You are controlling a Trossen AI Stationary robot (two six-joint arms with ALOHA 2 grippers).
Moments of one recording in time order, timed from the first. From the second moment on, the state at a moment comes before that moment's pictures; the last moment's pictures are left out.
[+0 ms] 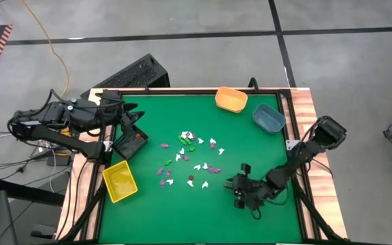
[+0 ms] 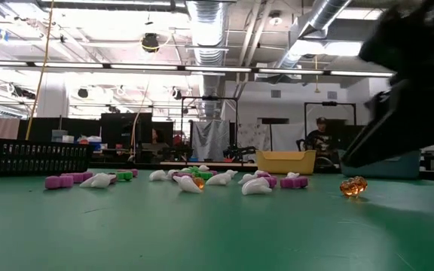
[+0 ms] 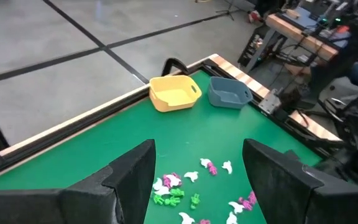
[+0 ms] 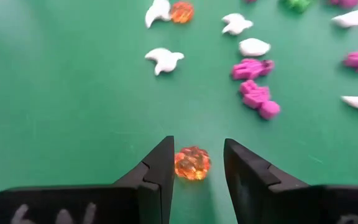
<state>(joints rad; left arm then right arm) -0.11 0.87 1.28 -0.80 -0.63 -0.59 0.70 1.59 0.65 0.05 0.73 0.71</state>
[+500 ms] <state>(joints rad) -0.11 0.94 1.28 -0.79 -0.71 -0.60 0.72 1.63 0.60 0.09 0.87 0.72</state>
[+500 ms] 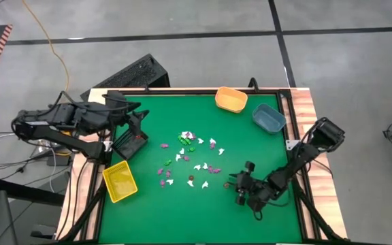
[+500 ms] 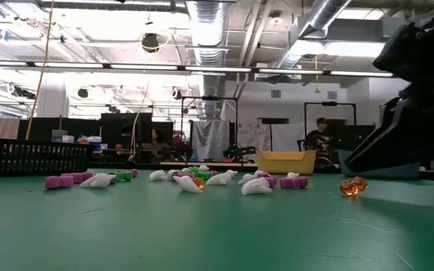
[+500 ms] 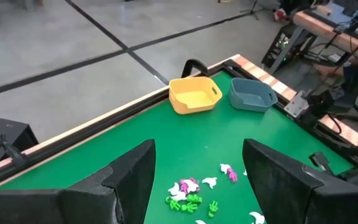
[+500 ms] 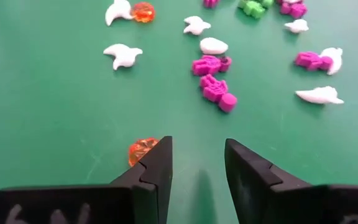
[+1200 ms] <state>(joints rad) -0.11 0.95 1.28 -0.80 -0.81 -0.63 0.75 1.56 0.56 0.12 0.83 0.55</state>
